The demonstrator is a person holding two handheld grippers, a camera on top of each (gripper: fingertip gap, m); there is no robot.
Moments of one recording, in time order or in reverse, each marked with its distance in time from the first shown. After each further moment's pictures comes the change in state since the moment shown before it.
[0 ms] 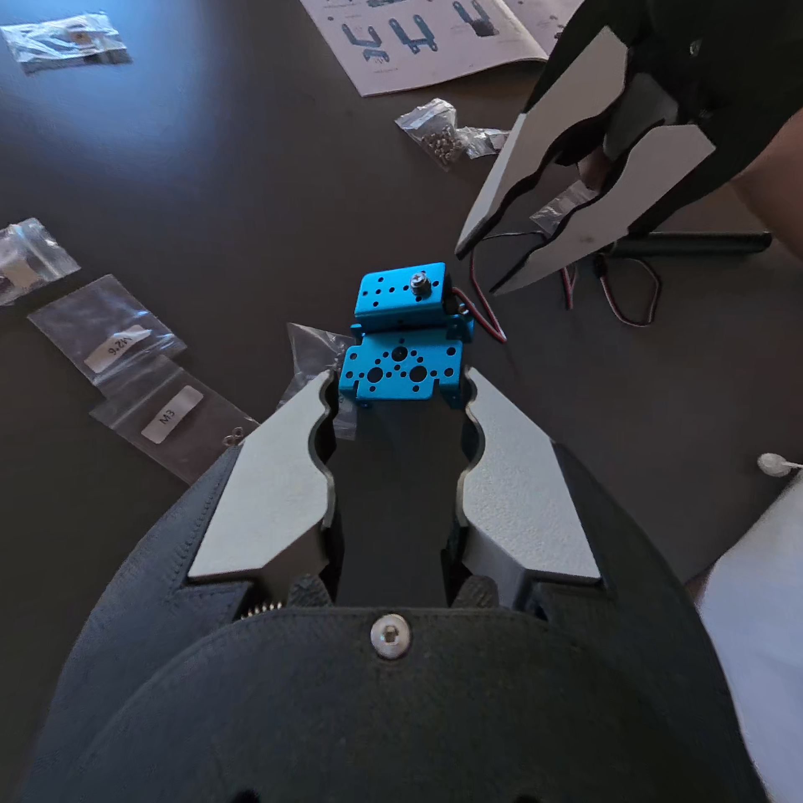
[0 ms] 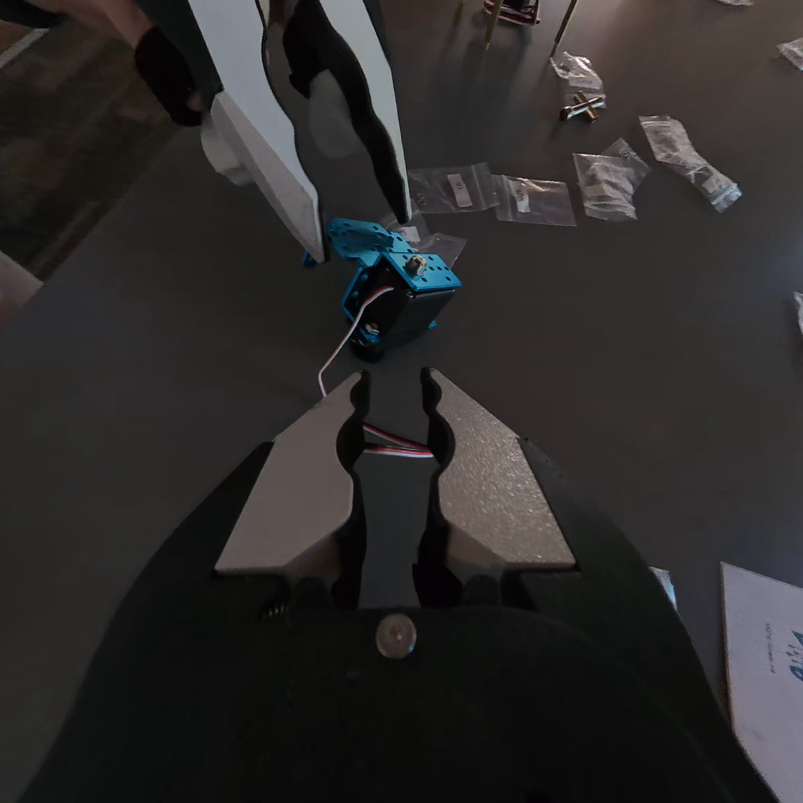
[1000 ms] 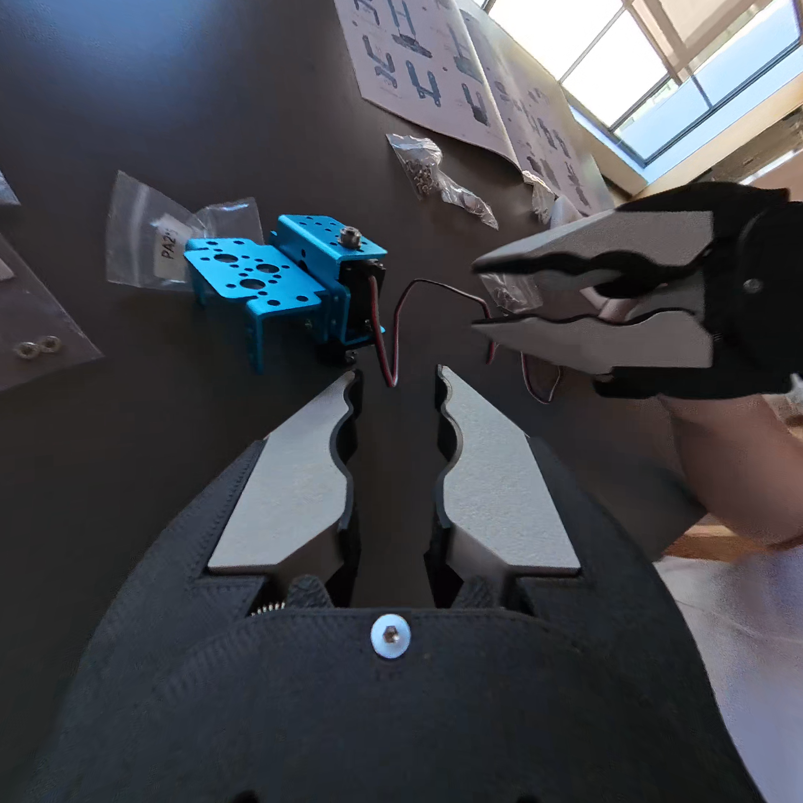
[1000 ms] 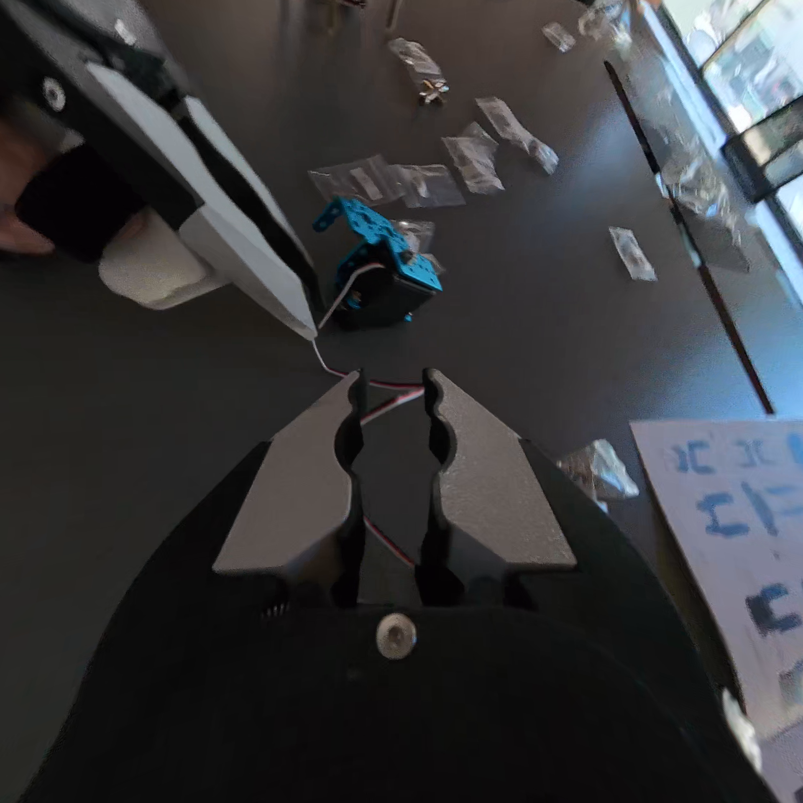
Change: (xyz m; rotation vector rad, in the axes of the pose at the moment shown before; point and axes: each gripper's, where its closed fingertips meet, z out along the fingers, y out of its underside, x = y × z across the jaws) left arm 0.037 0.004 0.018 0.126 0.087 -0.427; right arm -0.012 -0.008 -0.020 -0.071 0.451 0.094
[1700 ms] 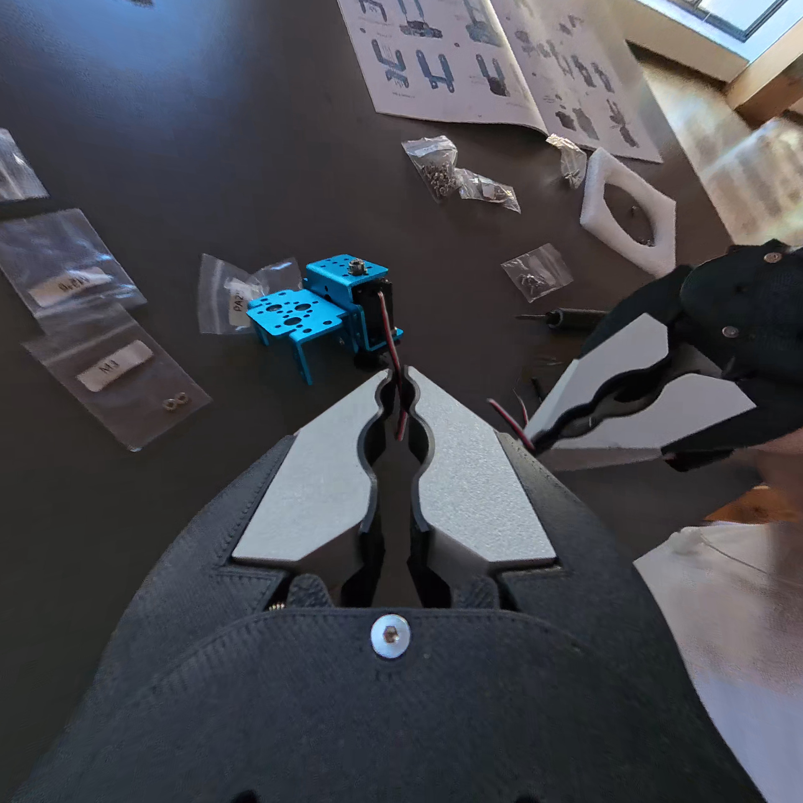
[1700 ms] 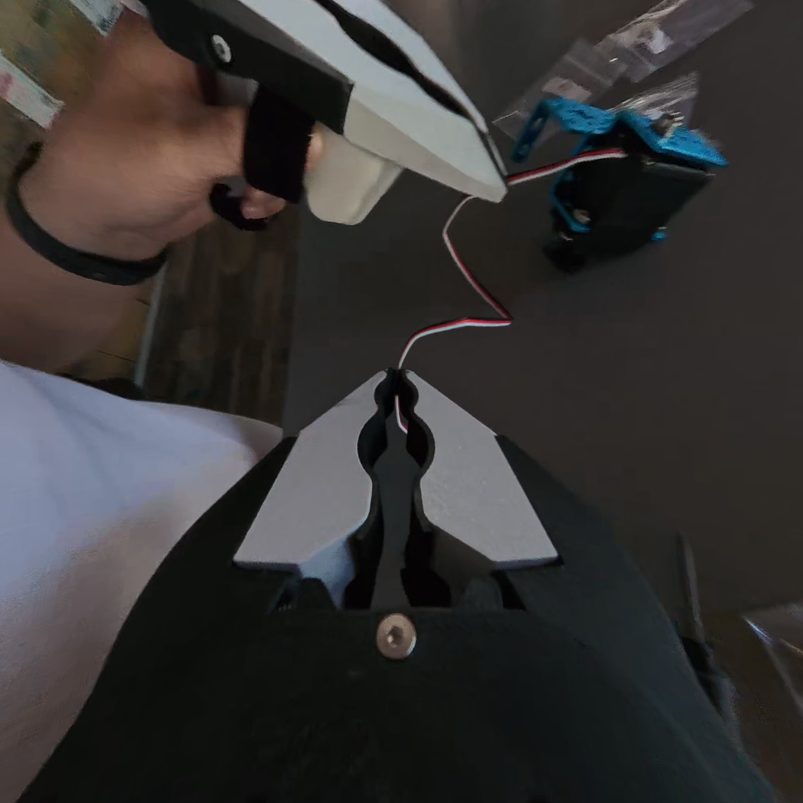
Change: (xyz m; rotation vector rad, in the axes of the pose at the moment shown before) left arm -0.006 -0.025 -0.027 -0.098 -0.103 0.183; right arm -0.090 -0.005 -0.013 -0.061 -0.518 0.499
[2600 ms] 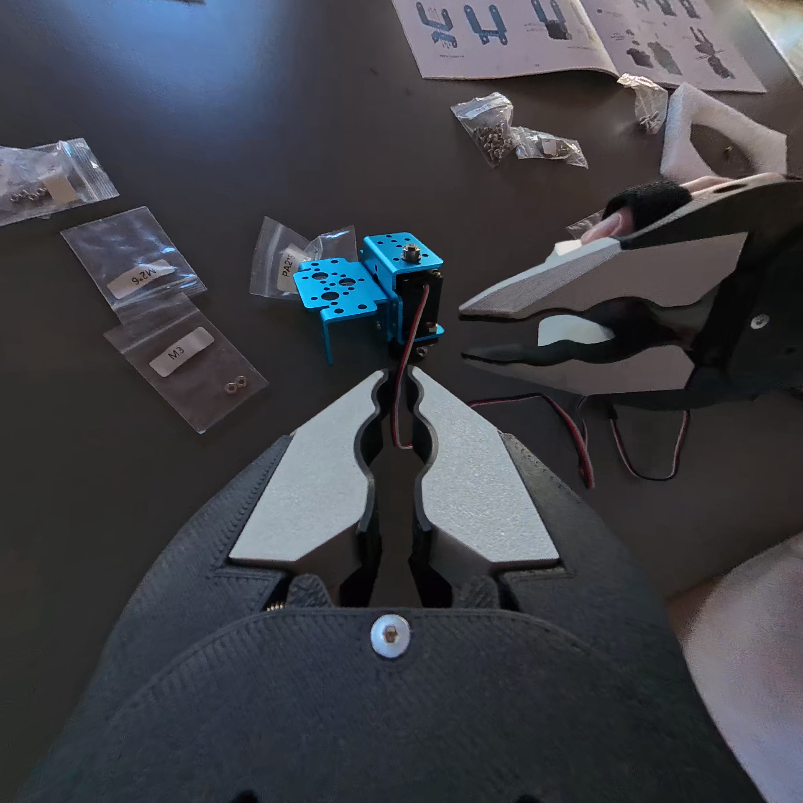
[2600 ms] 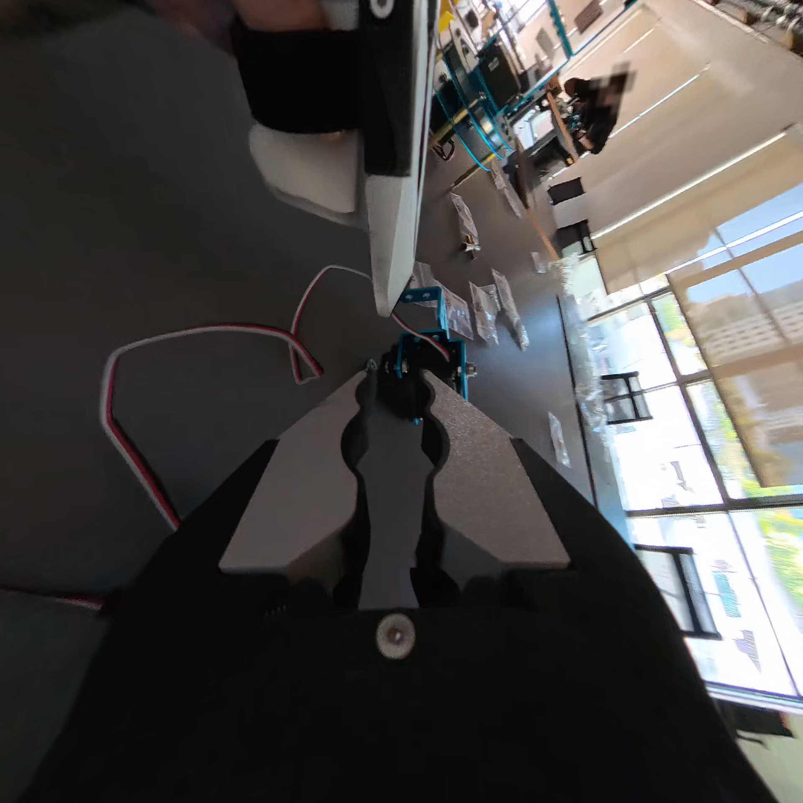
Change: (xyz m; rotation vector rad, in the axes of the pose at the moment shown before) left arm -0.027 0.014 0.003 -0.019 -0.109 0.102; right arm 0.059 -0.057 0.020 0.171 0.534 -1.101
